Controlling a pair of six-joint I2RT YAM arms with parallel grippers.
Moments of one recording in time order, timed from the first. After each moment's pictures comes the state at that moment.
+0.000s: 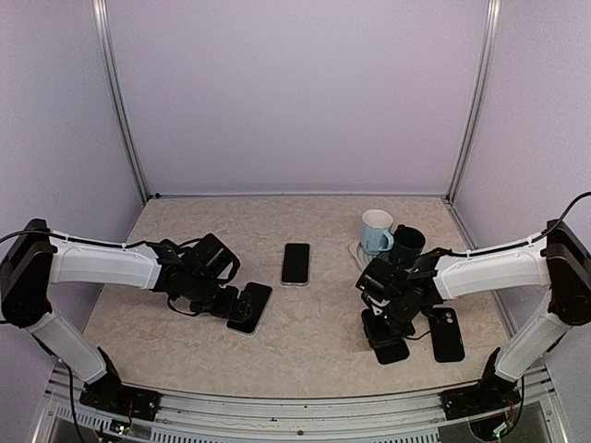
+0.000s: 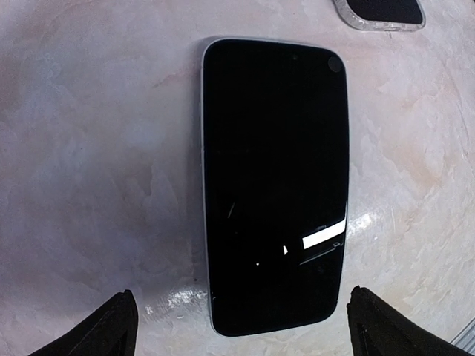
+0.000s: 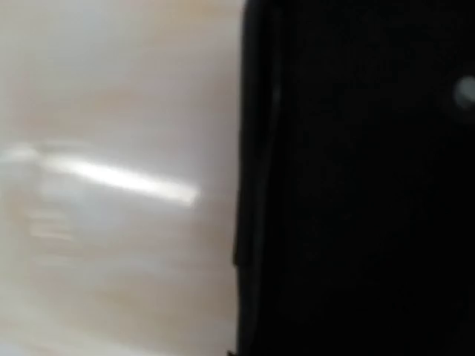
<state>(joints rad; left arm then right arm) -0.79 1.55 0.86 -0.44 -0.03 -0.51 0.91 1.53 0.82 -0.66 -0.02 0.71</state>
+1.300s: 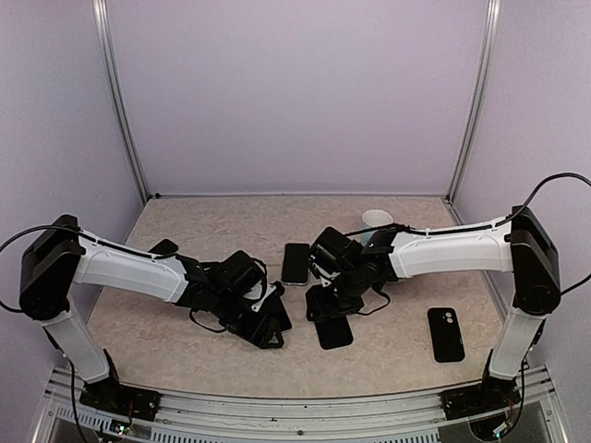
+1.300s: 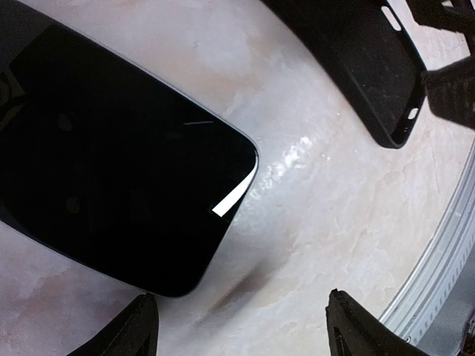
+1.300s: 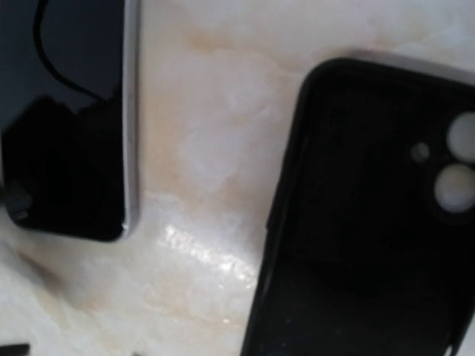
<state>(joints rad) -0.94 1.69 0.90 -0.31 0.25 -0.40 1.01 1.81 1.27 -0.60 -0.03 0.65</state>
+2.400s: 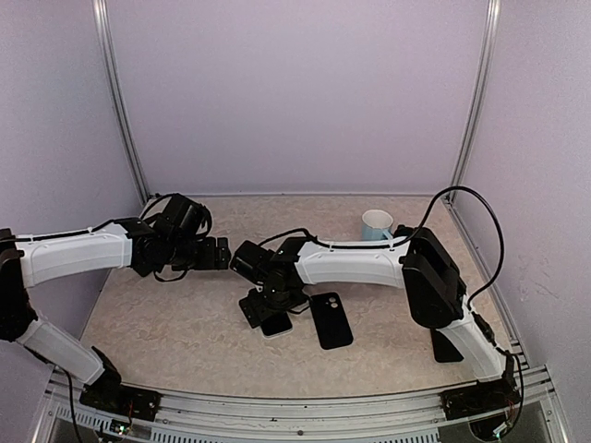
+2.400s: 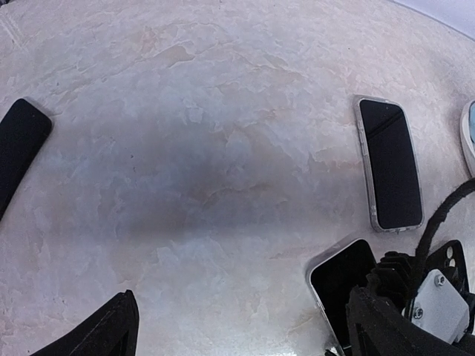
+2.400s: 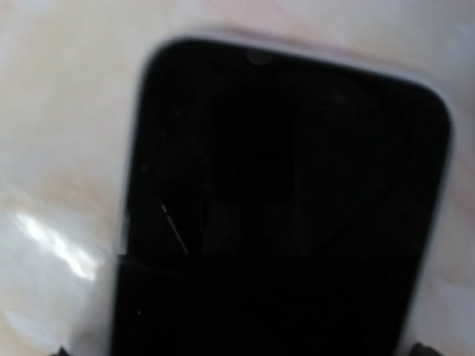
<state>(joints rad) -0.63 1.42 0.95 -0.40 -0.25 -0.52 1.12 2.40 2.00 -0.84 0.16 0.53</state>
